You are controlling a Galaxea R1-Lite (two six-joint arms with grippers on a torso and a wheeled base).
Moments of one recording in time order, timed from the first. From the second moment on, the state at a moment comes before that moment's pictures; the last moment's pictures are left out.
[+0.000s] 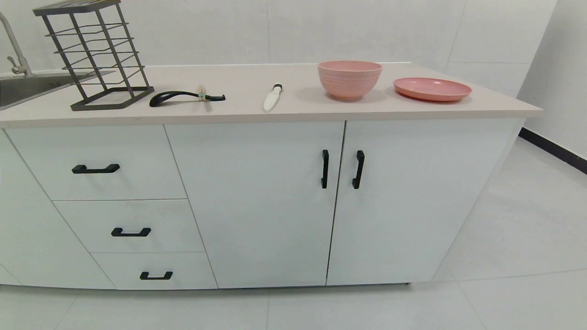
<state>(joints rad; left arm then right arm) 0.00 0.00 0.00 0.00 -0.03 -0.01 0.00 0.08 -0.21 -0.03 0.24 0.01</state>
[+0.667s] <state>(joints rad) 0.00 0.00 0.00 0.00 -0.03 0.00 0.06 0.63 -0.28 -0.25 0.36 -0.01</state>
